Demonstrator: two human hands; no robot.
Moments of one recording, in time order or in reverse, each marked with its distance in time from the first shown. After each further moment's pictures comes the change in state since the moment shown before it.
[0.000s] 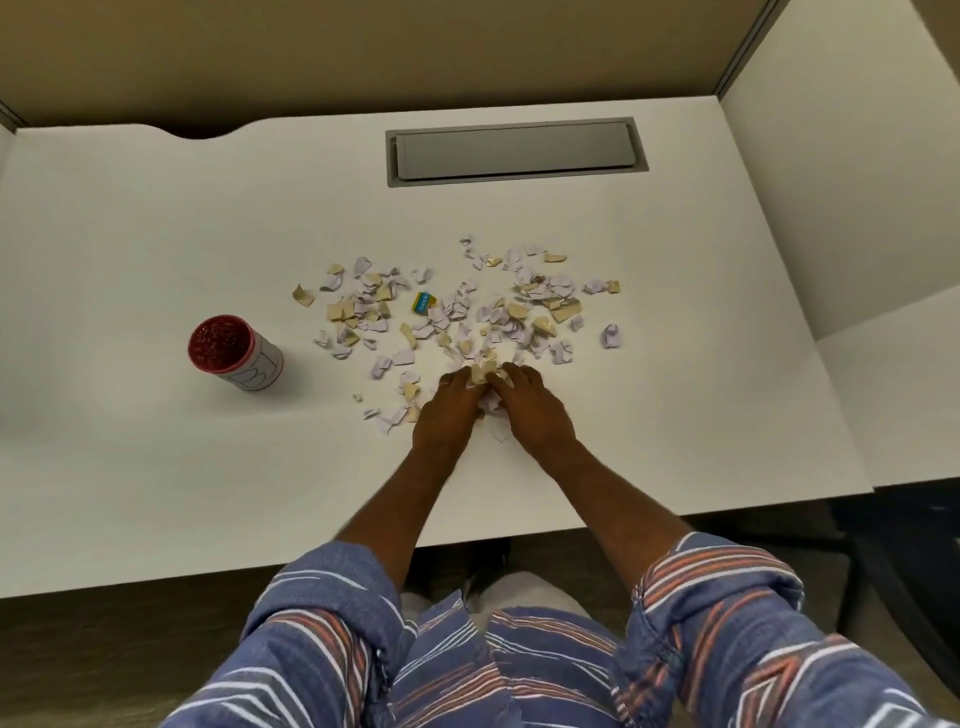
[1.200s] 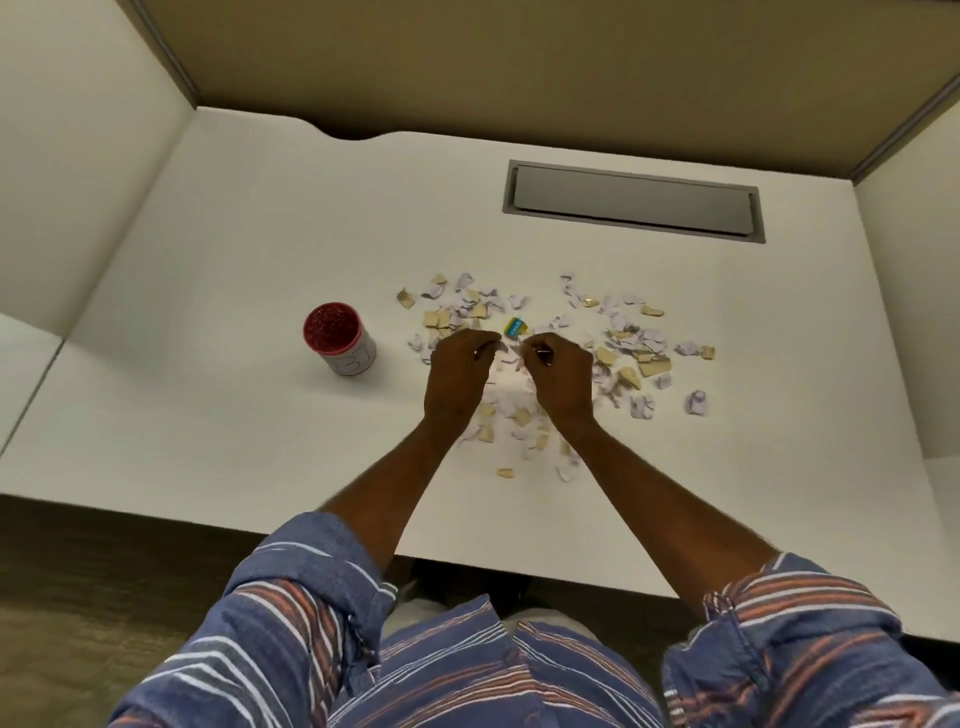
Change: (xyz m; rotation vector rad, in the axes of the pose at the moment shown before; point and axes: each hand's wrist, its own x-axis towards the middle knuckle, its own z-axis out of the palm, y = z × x) left_hand 0.006 -0.060 -0.103 -0.613 0.580 -0.296; right_hand 0.071 -0.086 -0.069 0.770 0.403 0.058
